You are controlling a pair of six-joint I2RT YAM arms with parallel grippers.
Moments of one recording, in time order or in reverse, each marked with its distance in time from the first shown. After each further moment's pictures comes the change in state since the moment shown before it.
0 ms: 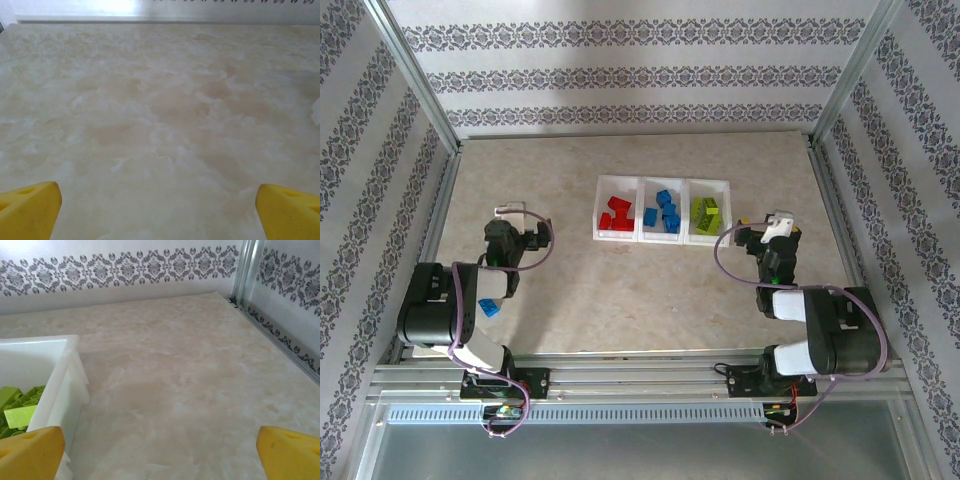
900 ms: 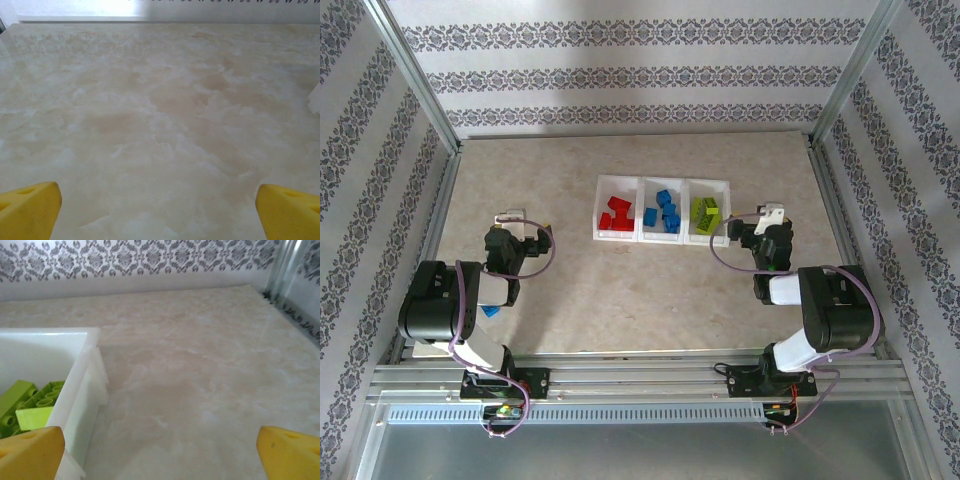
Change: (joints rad) left arm 0.000 0.018 -0.041 0.100 0.003 0.005; right arm -0.001 0.106 0.121 -0.069 -0.122 -0.028
